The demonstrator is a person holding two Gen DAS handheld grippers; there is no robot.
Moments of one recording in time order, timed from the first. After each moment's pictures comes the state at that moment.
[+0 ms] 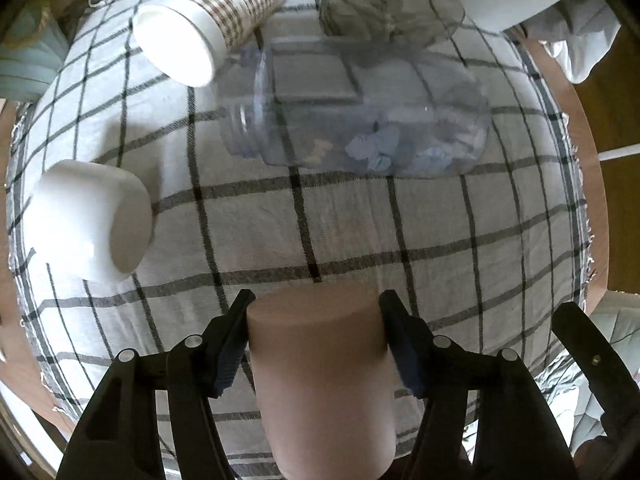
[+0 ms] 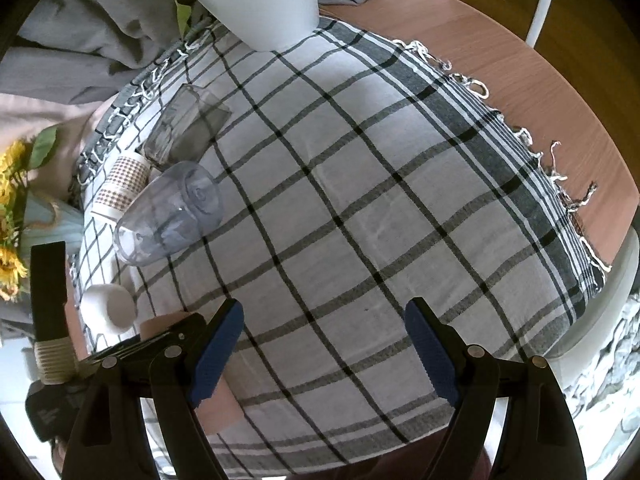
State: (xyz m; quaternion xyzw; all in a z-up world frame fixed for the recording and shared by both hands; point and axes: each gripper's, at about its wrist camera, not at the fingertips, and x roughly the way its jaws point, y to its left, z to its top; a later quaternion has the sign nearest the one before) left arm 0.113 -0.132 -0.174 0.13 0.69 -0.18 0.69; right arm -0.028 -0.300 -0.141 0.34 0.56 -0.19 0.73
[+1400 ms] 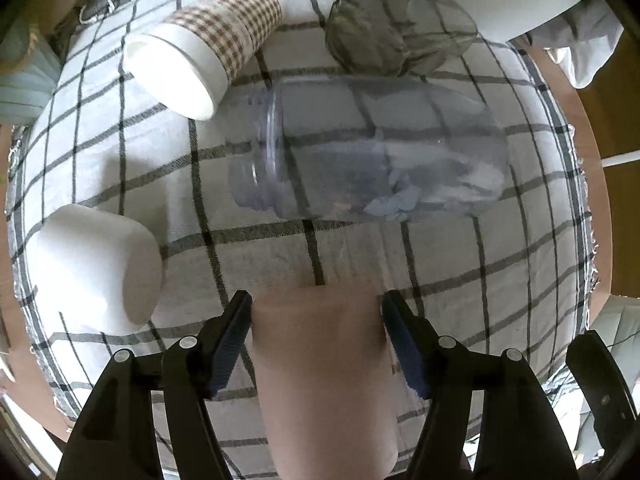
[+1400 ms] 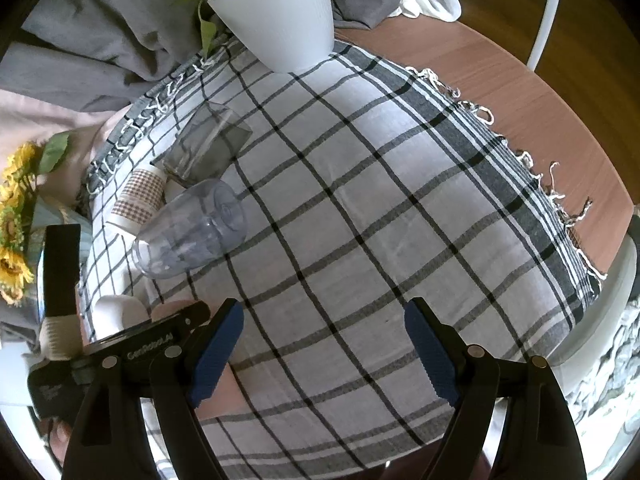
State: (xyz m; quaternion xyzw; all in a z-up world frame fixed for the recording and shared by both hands) left arm 0.131 -0.137 -0.176 0.14 0.69 -0.19 0.68; right arm -0.019 -0.290 -0.125 0.33 0.54 -0.20 0.75
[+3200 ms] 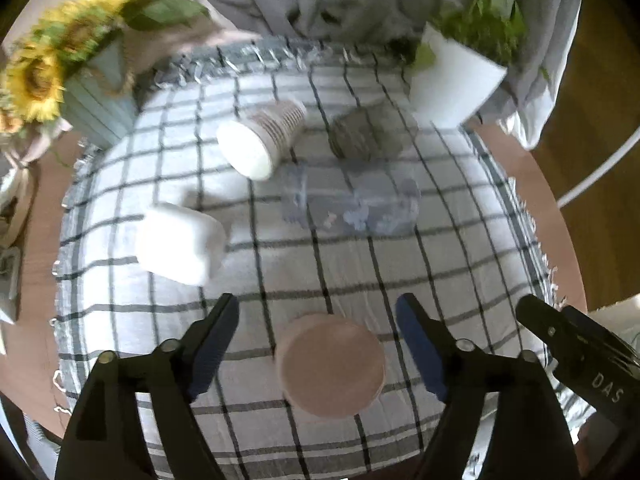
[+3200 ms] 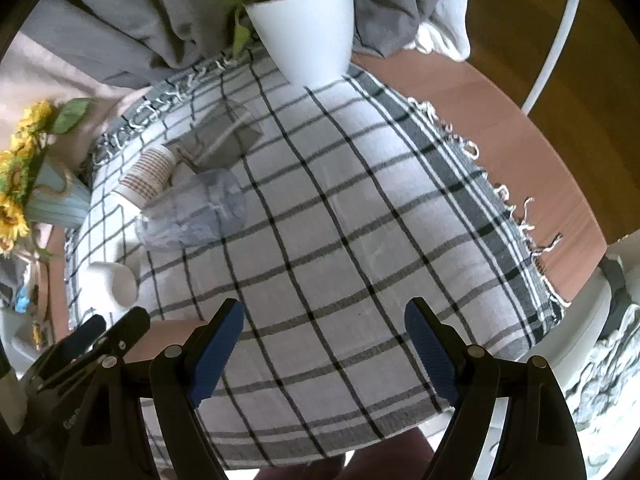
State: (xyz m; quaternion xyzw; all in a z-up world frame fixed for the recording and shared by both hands) left arm 0.060 -0.084 -0.073 0.08 0.54 -0.19 0.82; right arm -0.038 -0.274 -0.090 0.24 0.54 -0.20 0.78
